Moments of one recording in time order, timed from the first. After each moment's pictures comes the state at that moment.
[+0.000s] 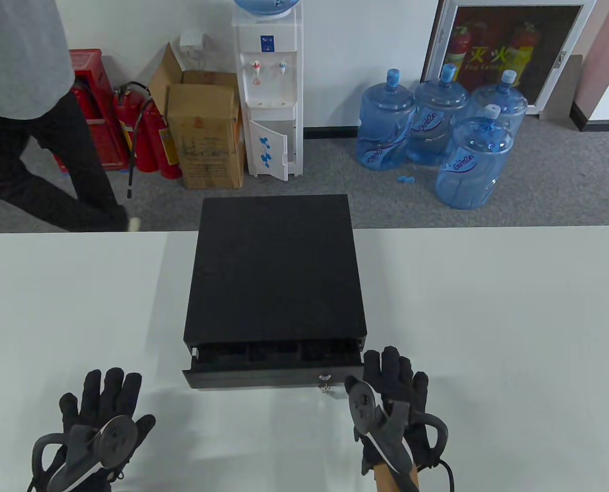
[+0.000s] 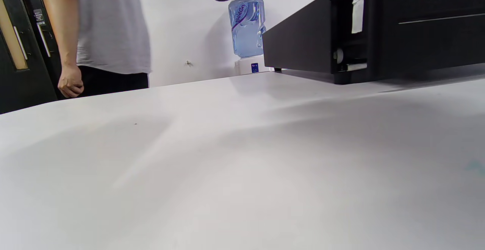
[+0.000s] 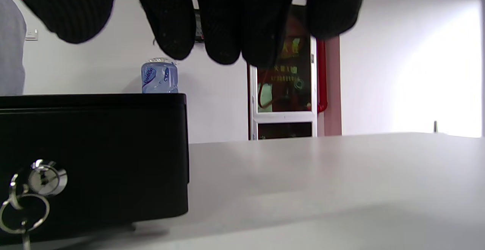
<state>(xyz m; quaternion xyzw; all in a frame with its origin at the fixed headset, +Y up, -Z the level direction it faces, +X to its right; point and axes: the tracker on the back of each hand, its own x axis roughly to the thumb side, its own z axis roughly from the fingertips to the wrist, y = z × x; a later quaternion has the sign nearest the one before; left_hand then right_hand) -0.343 -0.741 -0.225 0.00 -0.02 -0.07 1.00 0.096 -0.693 -0.248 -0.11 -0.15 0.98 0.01</state>
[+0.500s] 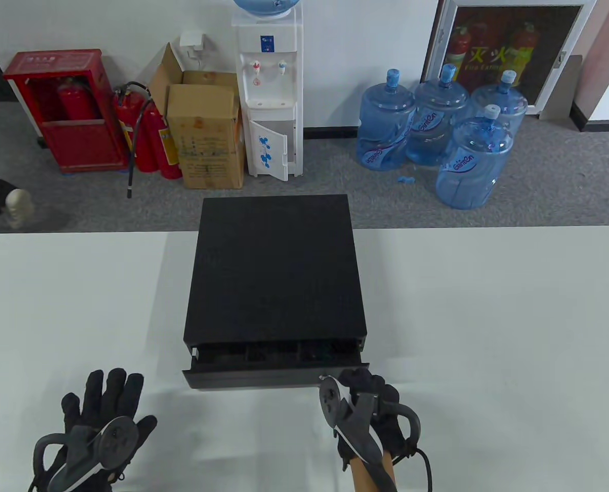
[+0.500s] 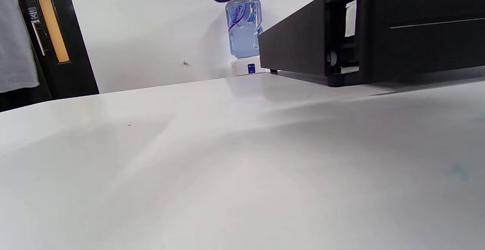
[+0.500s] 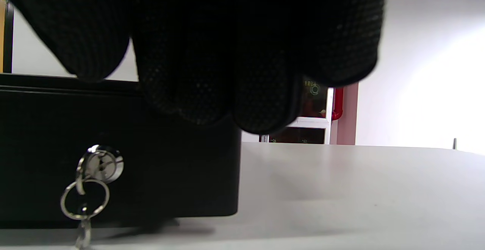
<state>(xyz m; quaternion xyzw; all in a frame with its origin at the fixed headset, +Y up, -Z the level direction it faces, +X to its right) -0.342 -0.741 -0.224 0.00 -0.03 -0.06 1.00 0.059 -0.698 -0.260 -0.08 -0.14 0.99 -0.02</state>
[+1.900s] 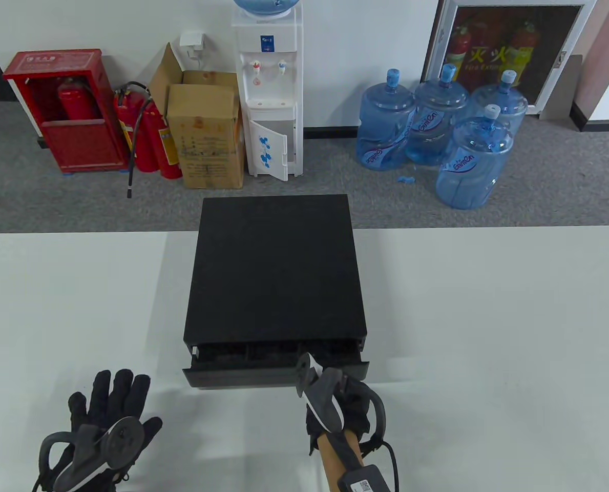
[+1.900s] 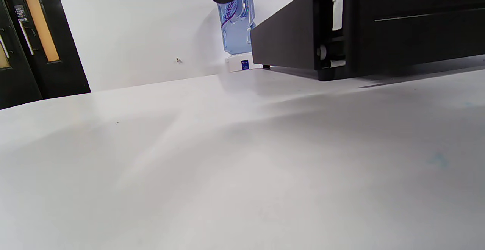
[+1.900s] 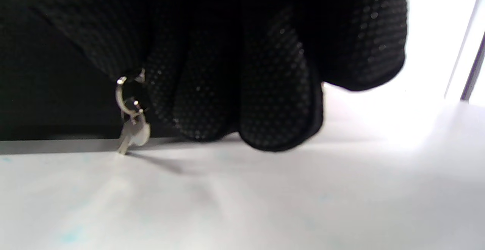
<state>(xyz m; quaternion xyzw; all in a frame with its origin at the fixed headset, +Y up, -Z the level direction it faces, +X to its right) -0.332 -0.742 -0.225 -0.01 -0.04 -0.07 1.00 0.025 -0.731 -0.300 -0.17 0.00 0.99 -0.03</state>
